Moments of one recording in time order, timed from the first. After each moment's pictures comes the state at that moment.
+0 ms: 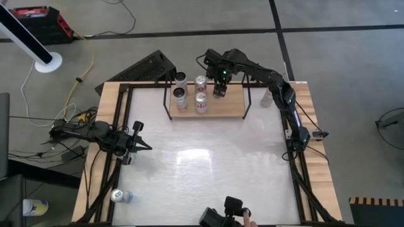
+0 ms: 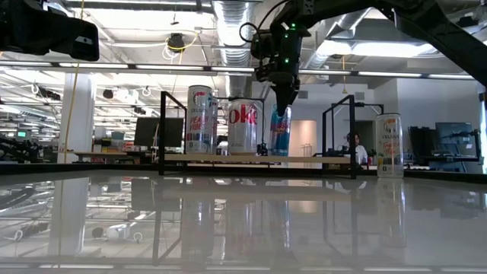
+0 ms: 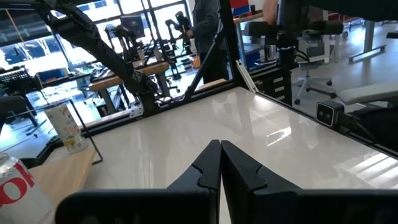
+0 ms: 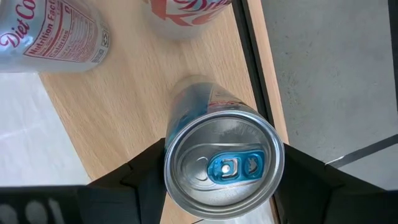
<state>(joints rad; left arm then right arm) -0.21 0.02 0.14 -0.05 0.04 0.22 -0.58 2.20 2.25 -1.41 0.14 -0.30</state>
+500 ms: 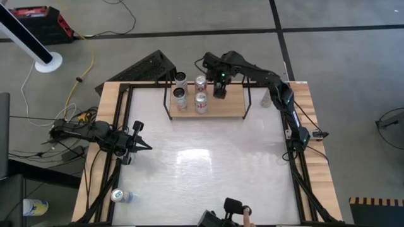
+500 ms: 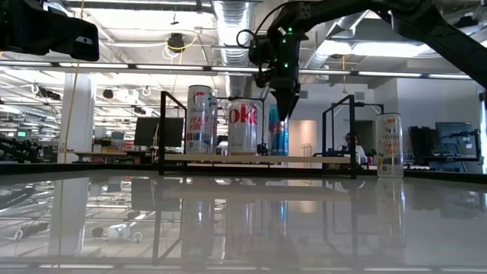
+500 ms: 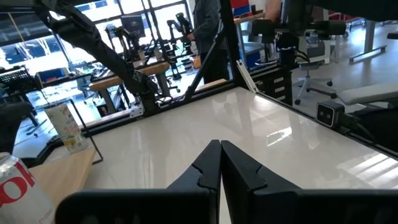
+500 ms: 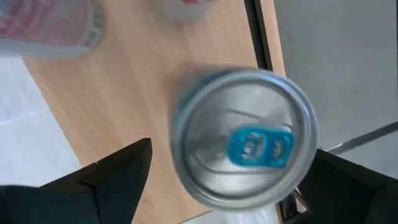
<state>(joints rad) -0.21 0.02 0.14 -0.05 0.04 0.22 -0.56 2.20 2.25 -1.42 0.16 -0.29</state>
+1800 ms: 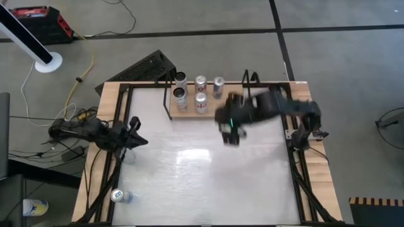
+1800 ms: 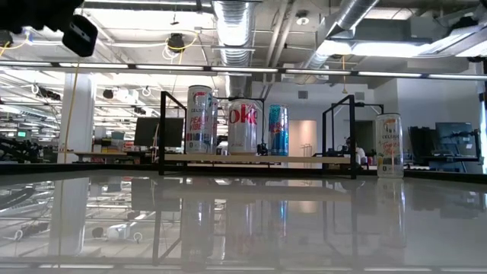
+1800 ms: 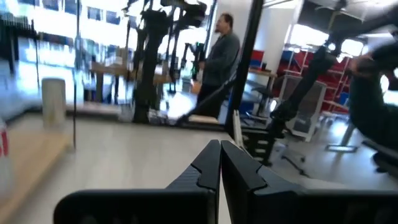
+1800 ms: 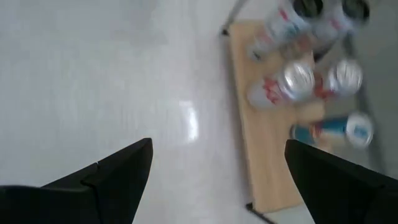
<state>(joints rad) -0.21 0.03 0.23 -0.01 -0.02 -0.20 0.16 1.85 2.33 -1.57 0.35 0.14</state>
